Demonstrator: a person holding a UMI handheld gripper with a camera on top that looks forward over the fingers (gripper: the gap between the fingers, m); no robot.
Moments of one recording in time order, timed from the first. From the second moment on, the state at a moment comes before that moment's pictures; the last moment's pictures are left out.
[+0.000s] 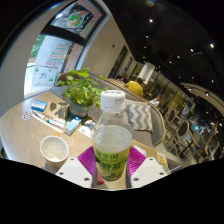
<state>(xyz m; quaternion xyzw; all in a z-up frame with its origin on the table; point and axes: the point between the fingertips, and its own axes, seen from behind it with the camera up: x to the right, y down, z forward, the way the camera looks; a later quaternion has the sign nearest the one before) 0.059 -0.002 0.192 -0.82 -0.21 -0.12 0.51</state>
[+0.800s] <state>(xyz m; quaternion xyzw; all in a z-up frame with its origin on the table) 0.063 0.017 0.068 -0.85 -0.12 0.07 0.52</state>
